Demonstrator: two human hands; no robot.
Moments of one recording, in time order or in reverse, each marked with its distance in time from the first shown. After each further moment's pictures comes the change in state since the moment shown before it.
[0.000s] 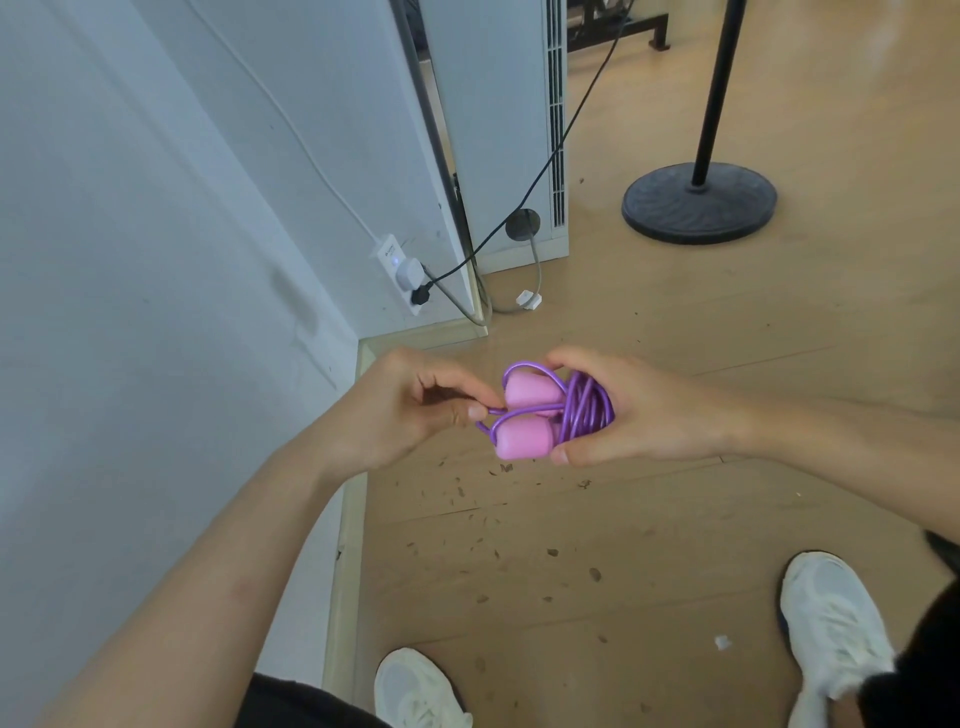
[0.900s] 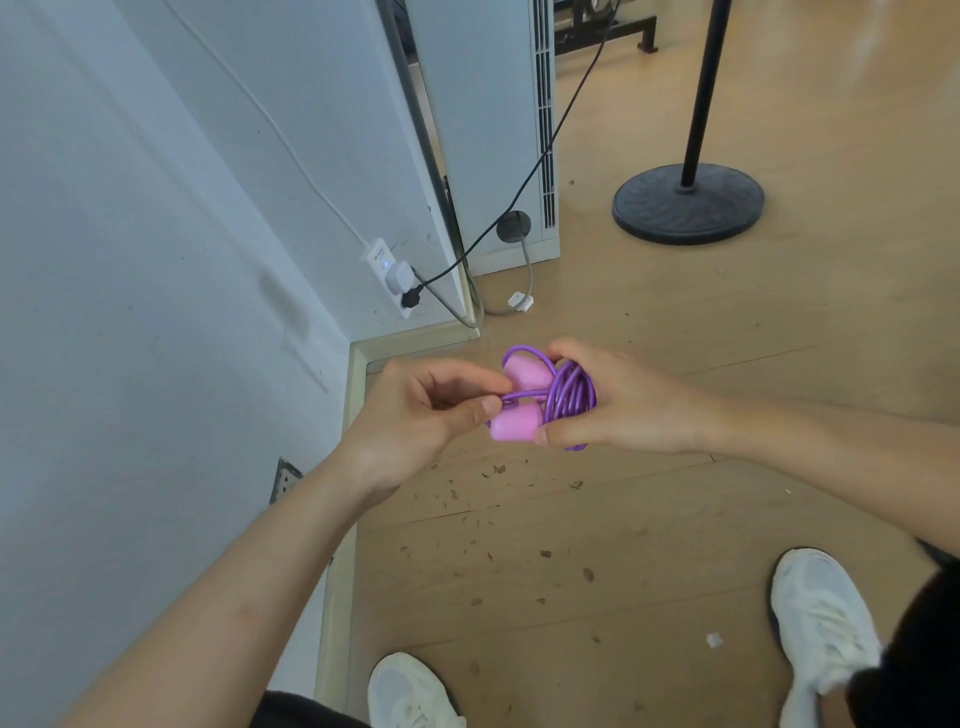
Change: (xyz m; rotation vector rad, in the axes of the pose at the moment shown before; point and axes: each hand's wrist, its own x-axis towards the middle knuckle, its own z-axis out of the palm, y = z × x) left_hand 0.003 0.004 0.031 -0.283 0.209 -0.121; right_hand 0.004 0.000 0.001 -0.044 0.111 0.115
